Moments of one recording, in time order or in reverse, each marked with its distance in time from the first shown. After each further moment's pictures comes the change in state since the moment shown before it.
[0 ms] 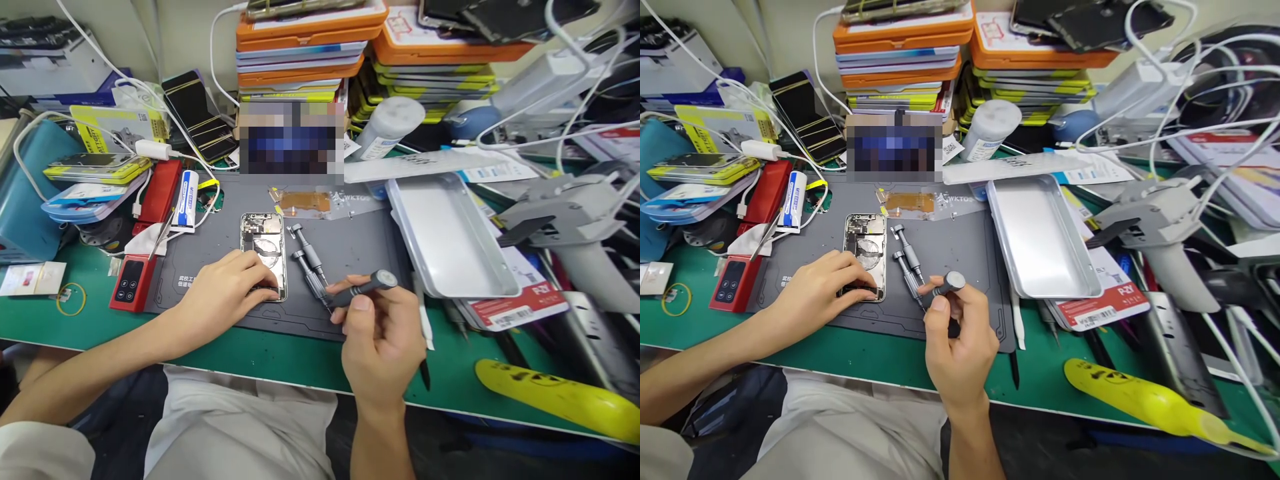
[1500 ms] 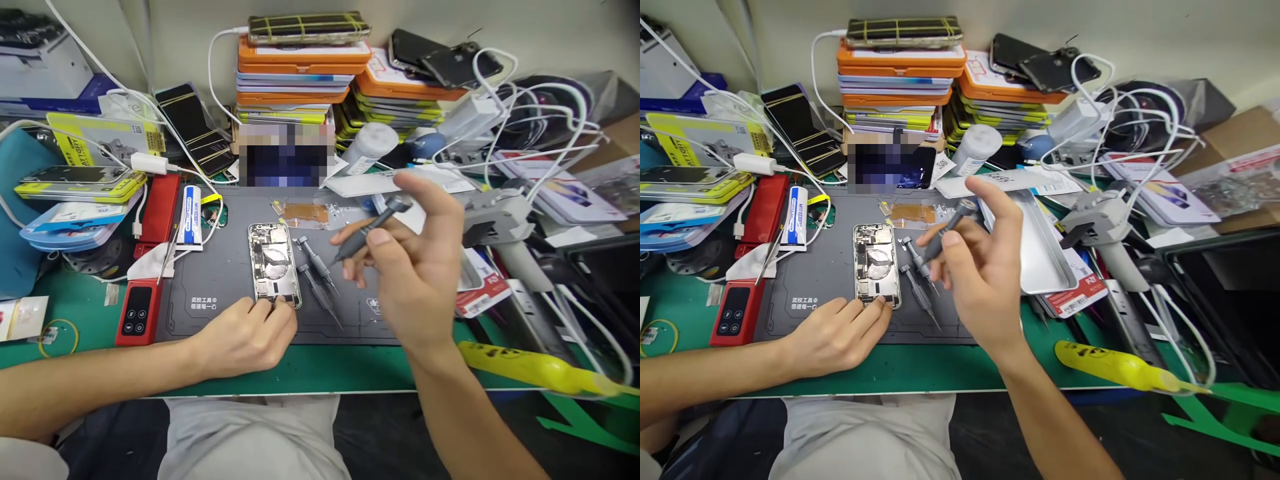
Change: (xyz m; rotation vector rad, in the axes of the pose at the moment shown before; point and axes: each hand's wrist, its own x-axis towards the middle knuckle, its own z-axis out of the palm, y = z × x) left_hand -0.020 -0.013 0.004 0.575 0.274 0.608; right_hand 0.089 -0.053 0.028 0.245 -0.233 -0.029
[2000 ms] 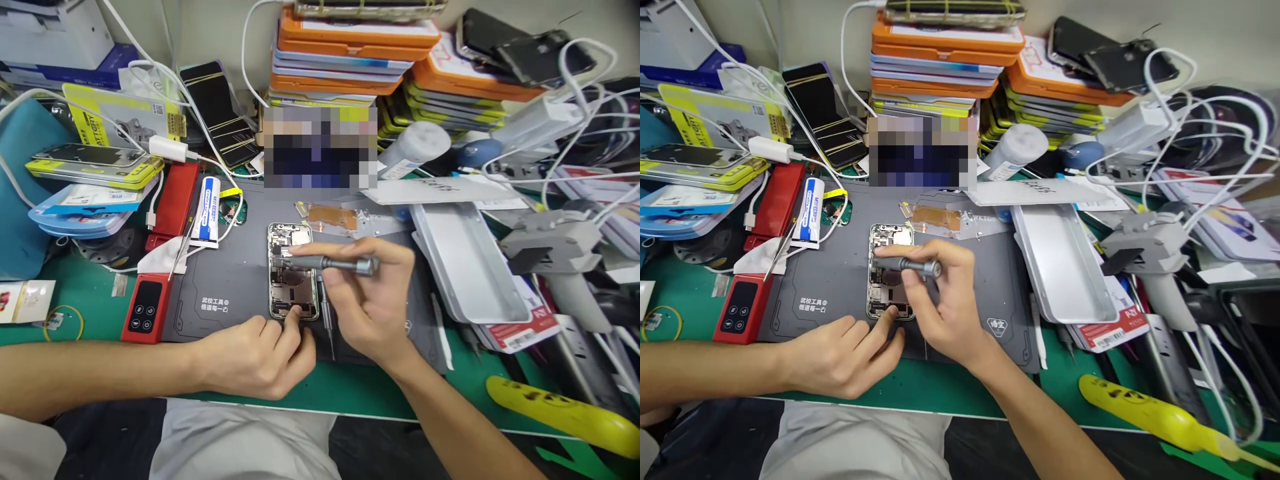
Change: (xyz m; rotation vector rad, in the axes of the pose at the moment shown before) left_hand -0.009 0.001 -0.003 -0.031 0.018 0.082; right_hand -0.014 0.034 0.036 -0.029 -0.272 -0.236
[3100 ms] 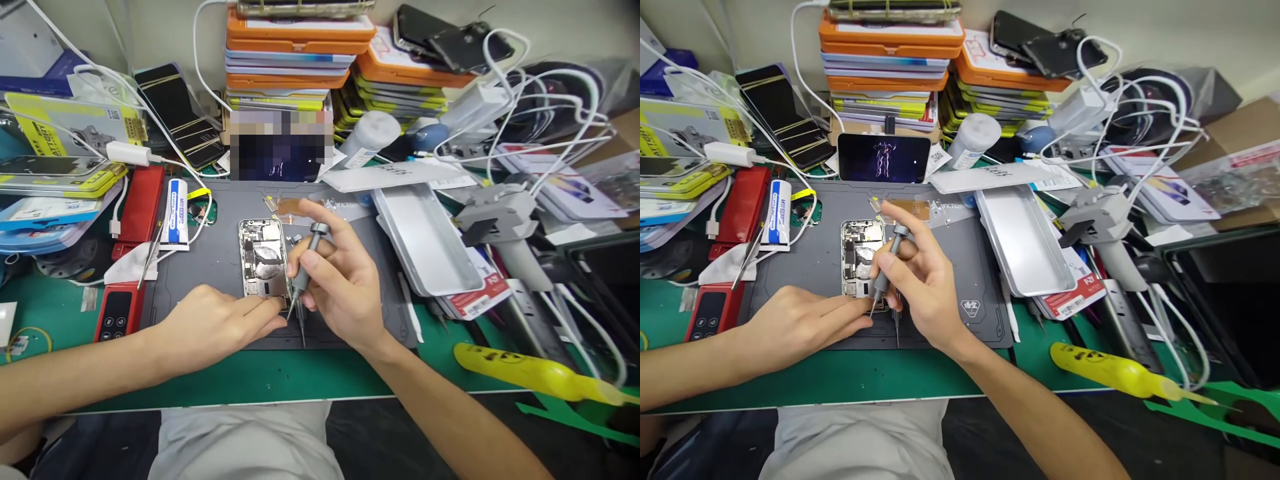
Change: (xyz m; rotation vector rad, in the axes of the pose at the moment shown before) left_hand 0.007 -0.032 -0.002 -0.346 -0.088 -0.238; right_hand 0.003 -0.004 -0.009 0.461 0.076 0.412
